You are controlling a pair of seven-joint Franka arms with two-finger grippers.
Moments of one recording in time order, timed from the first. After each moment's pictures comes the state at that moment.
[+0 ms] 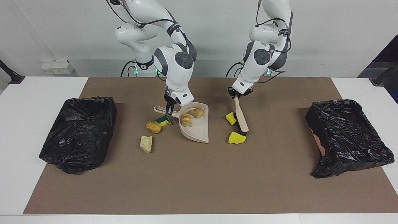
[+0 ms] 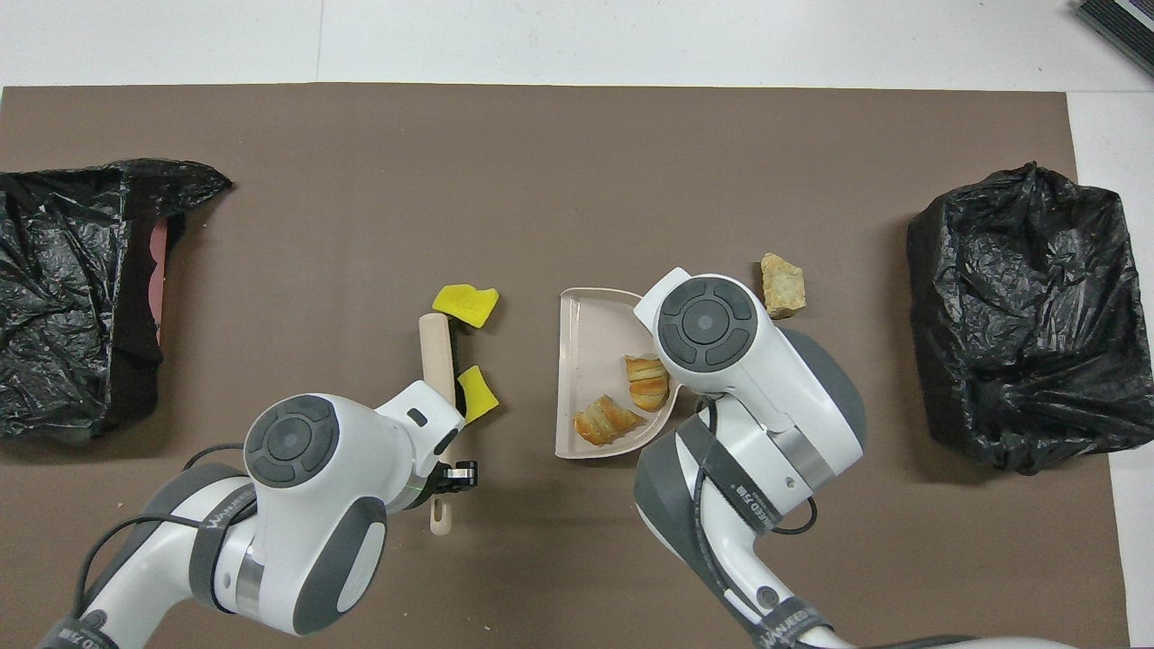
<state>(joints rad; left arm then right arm) -0.15 -0.13 -0.42 -2.40 -0.31 2.19 -0.34 0.37 0.18 0.12 -1.93 -0.29 1.94 -0.89</state>
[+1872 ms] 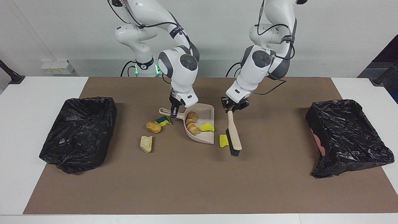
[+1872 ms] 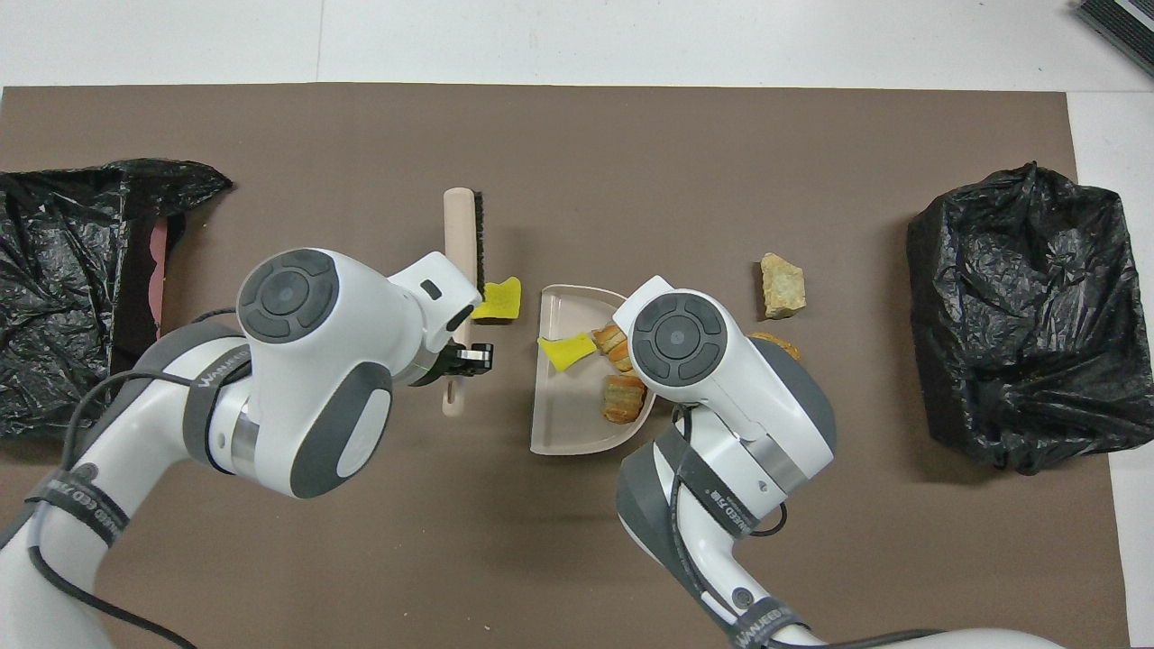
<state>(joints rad) -0.18 0.12 -0.29 -2.01 -0.13 2.13 -0.26 0.40 0.21 0.12 -1.94 -0.29 1.99 -0.83</state>
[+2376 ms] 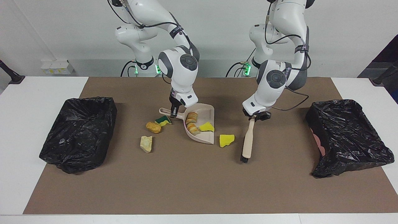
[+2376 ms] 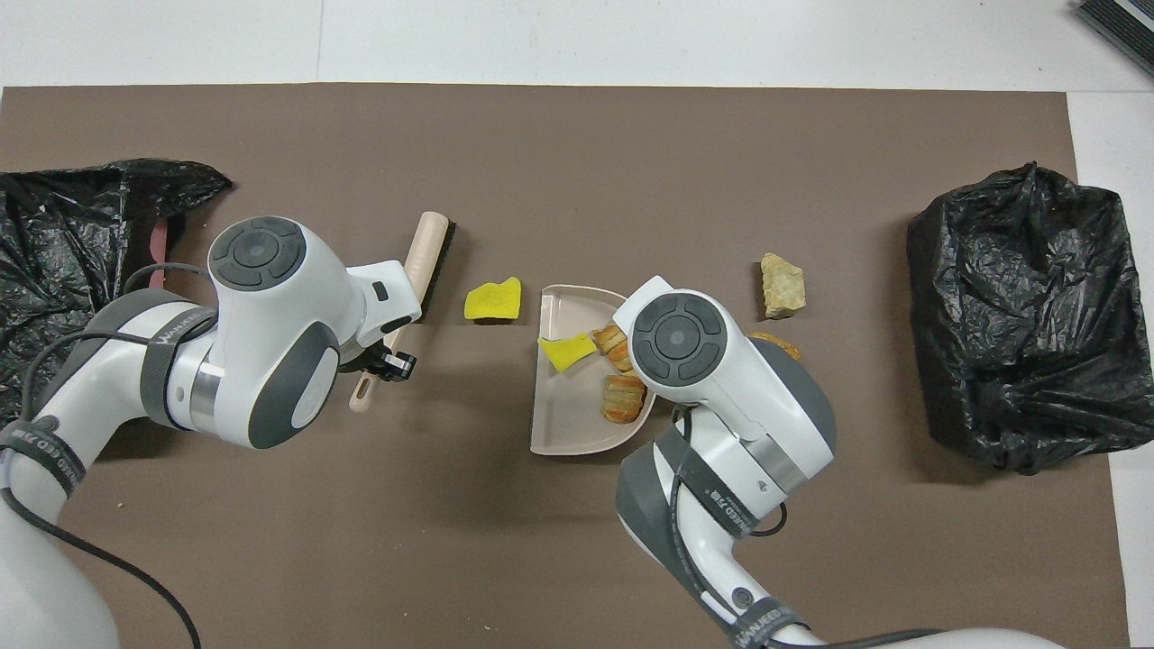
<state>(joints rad) -0.16 0.19 -0.21 -2.00 0.01 2.02 0.05 0.40 0.21 0.12 -1.94 -0.29 1.99 -0.83</state>
